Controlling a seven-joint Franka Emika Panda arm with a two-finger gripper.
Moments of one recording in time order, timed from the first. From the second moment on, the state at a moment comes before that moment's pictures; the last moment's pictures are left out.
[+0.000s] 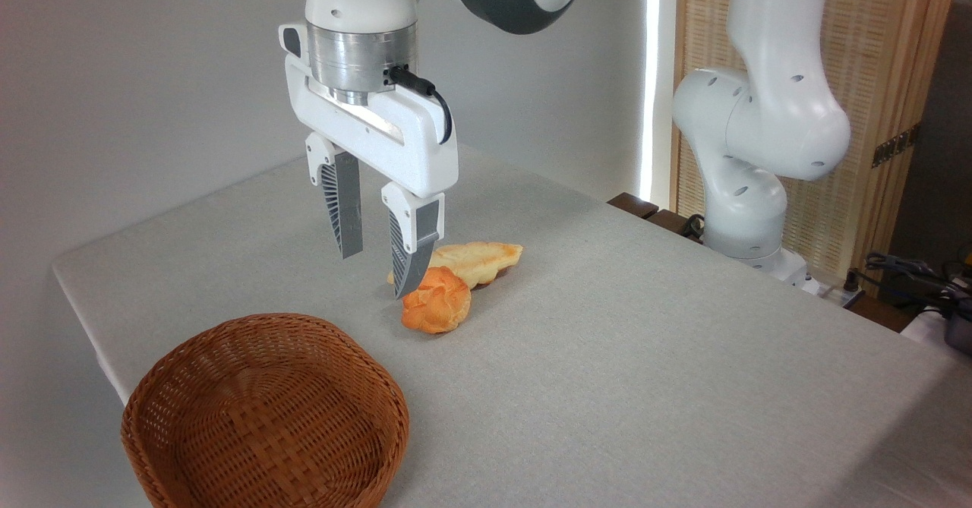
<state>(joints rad) -0.12 -0.10 0.08 -1.87 -0.12 1.90 0.70</state>
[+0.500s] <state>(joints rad) -0.13 -0.08 0.07 -1.84 -0.12 1.88 0.78</state>
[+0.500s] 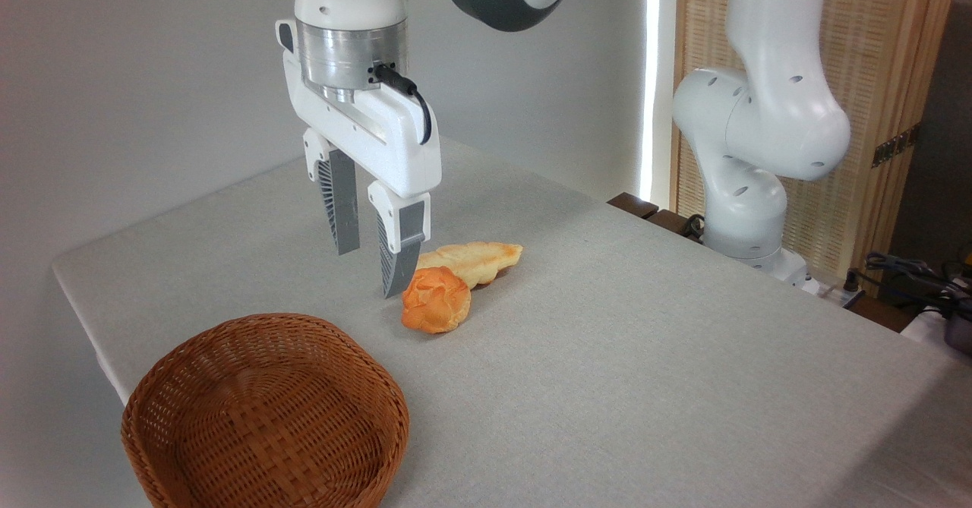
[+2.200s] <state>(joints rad) -0.13 -0.08 0.08 -1.83 -0.12 1.86 0.77</state>
